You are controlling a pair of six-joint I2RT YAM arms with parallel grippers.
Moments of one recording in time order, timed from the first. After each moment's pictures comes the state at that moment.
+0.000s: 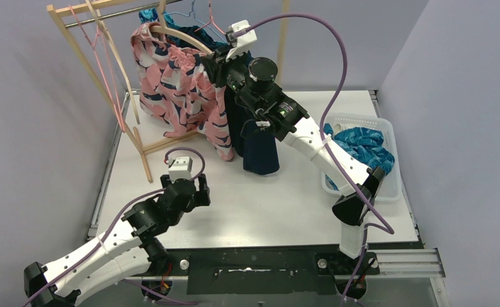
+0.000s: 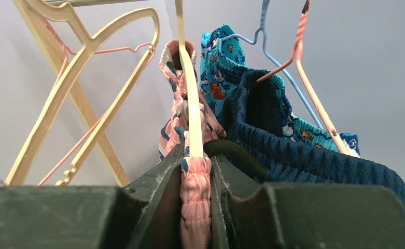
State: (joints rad) left arm -0.87 0.71 0.58 -0.56 -0.57 -0.63; right arm 0.86 1.87 2.14 -0.05 0.14 0.10
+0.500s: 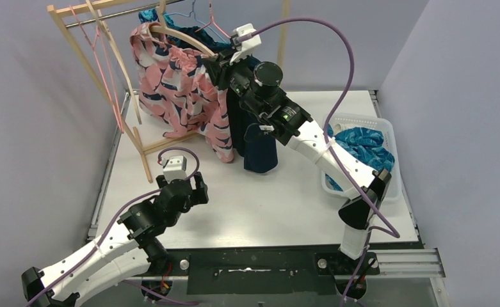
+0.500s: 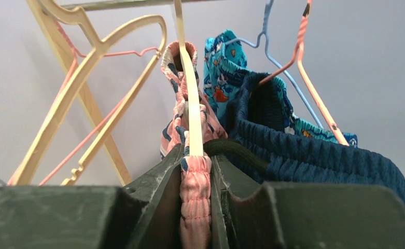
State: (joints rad) left arm -0.86 0.67 0.58 -0.56 -0.60 -0.67; right arm 0.86 1.82 2.04 0.02 0.12 0.10
